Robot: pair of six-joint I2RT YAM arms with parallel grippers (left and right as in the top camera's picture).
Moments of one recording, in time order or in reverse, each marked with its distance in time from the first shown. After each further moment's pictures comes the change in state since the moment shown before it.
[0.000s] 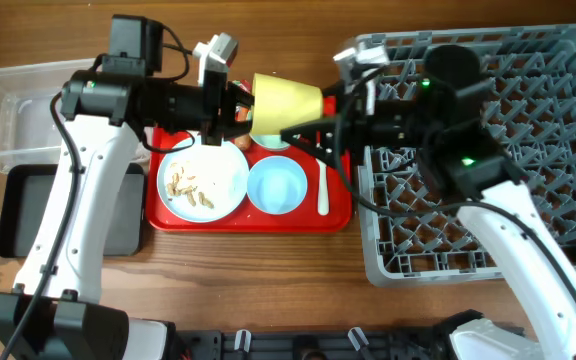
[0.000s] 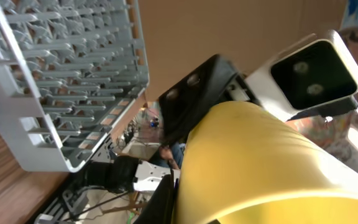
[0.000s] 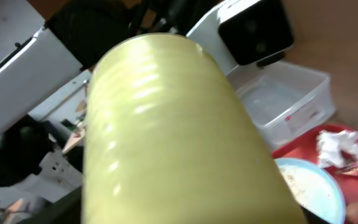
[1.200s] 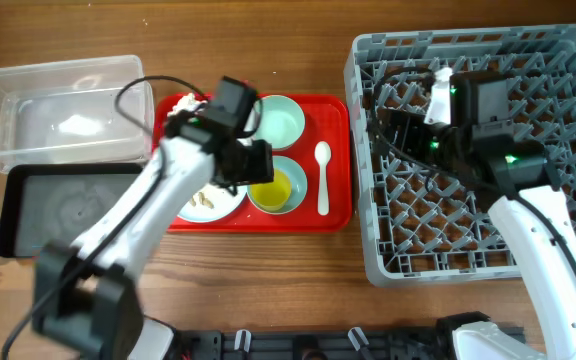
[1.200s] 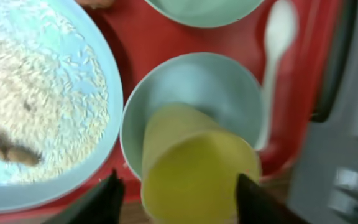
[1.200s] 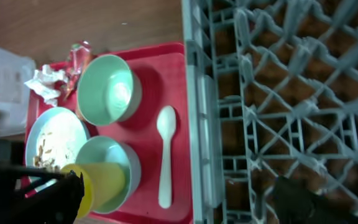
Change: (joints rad) left arm -0.290 0.079 -0.313 0.145 -1.186 -0.089; right arm -0.208 -0.051 -0.007 -0.723 0.851 -0.017
